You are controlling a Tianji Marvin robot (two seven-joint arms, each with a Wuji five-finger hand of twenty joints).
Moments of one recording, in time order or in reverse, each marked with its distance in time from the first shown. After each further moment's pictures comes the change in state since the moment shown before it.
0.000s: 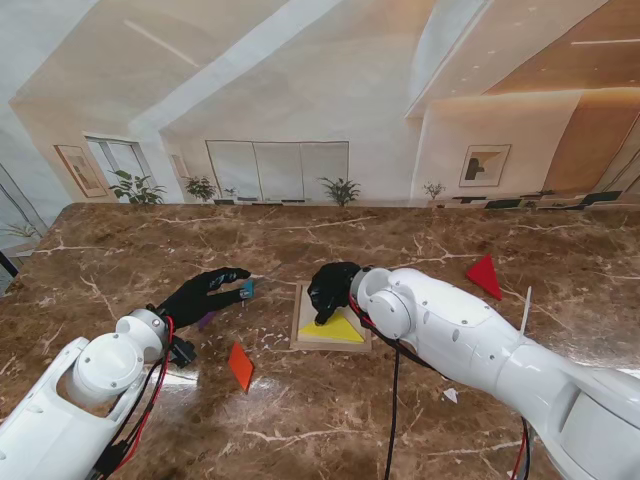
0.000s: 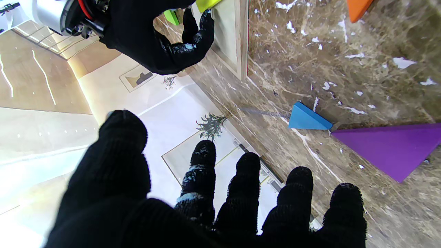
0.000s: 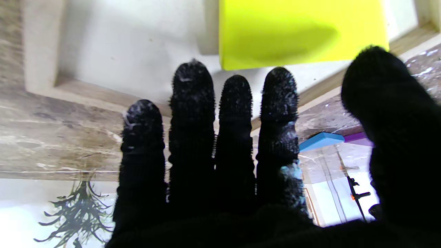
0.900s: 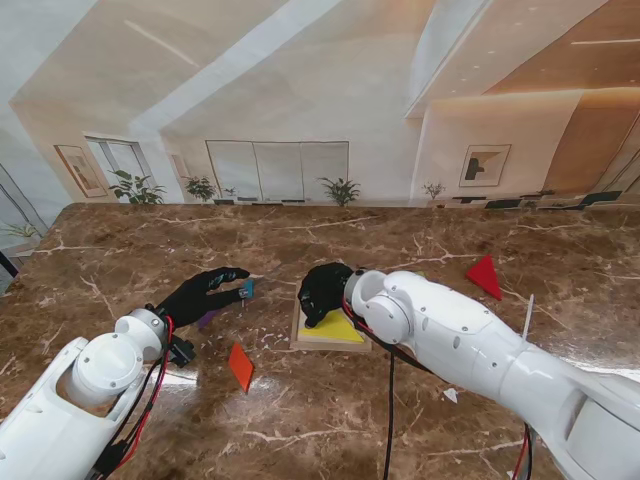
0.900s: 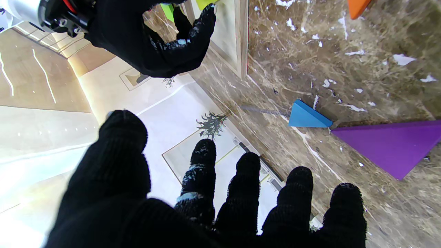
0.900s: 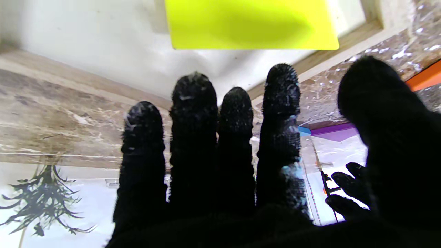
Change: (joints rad) left arm 0.000 0.000 -0.003 0.002 -0.001 -0.004 0.003; right arm -0.021 0.021 0.009 -0.081 -0.050 -0.030 -0.009; left_hand 0.000 0.000 0.000 0.000 0.012 0.000 0.000 0.000 0.000 0.000 0.000 0.000 0.000 0.000 0.000 0.000 0.000 0.000 0.000 0.000; right_hand 0.000 0.073 -0.023 0.020 0.058 -0.013 -0.186 -0.089 -0.111 0.000 0.308 0.289 -0.005 -0.022 0.195 0.056 -0.025 -0.001 0.004 0.002
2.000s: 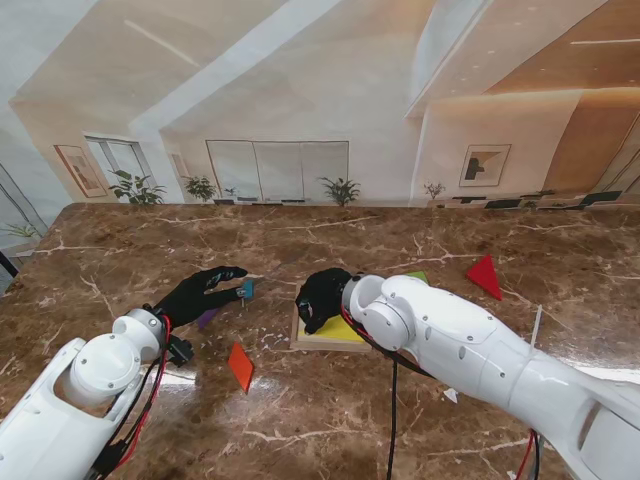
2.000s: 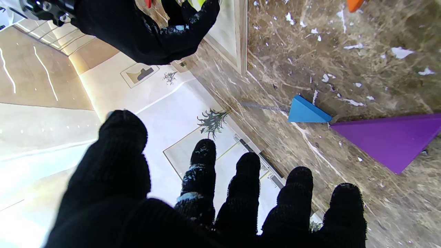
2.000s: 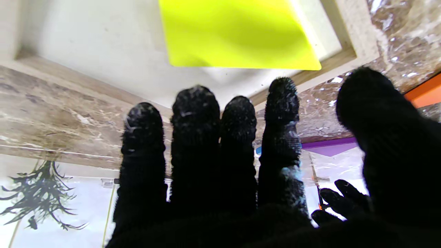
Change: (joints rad) left arm 0.005 0.000 -0.010 0.002 0.000 -0.013 0.006; right arm -0.022 0.041 0.000 -0.110 -0.062 0.056 0.068; left_hand 0.000 0.000 0.000 0.000 0.000 0.000 0.000 0.000 0.000 0.000 0.000 0.000 0.000 0.000 0.000 0.000 0.000 0.000 0.000 0.000; right_hand -0.011 0.088 -0.037 0.025 -0.153 -0.025 -0.017 -0.070 0.000 -0.027 0.093 0.146 0.000 -0.023 0.109 0.033 0.001 -0.001 0.030 0.015
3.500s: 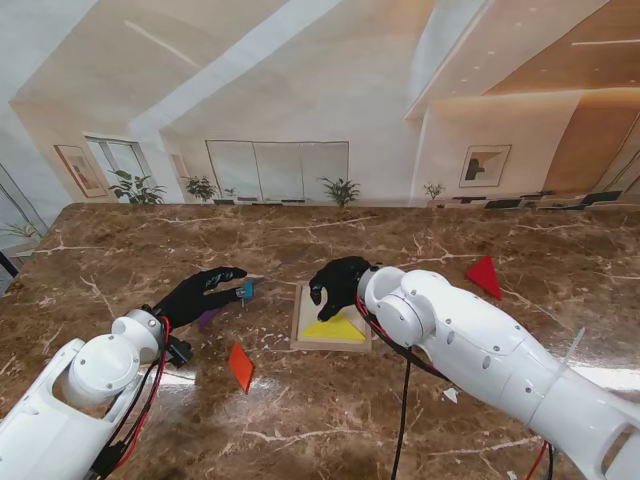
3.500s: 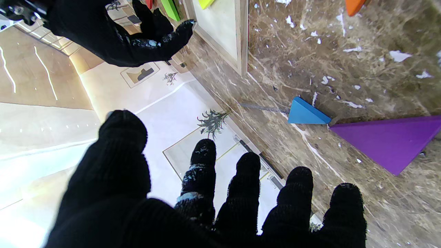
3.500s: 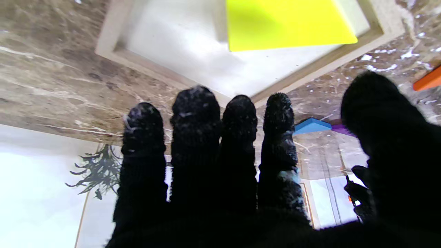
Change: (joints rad) left arm 0.006 0.001 -0.004 -0.006 -0.004 0.003 -0.007; right arm -0.104 0.066 0.185 -0.164 -0.102 0.087 0.109; left_hand 0.000 0.000 -0.002 0.000 0.000 0.000 0.000 0.000 0.001 0.000 0.000 0.000 0.000 0.000 0.000 0.000 0.000 0.000 0.000 0.000; right_hand -0.031 0.026 -0.005 0.001 -0.175 0.013 0.014 0.015 0.000 -0.010 -0.003 -0.022 0.002 -0.001 0.003 0.000 0.007 -0.005 0.012 0.000
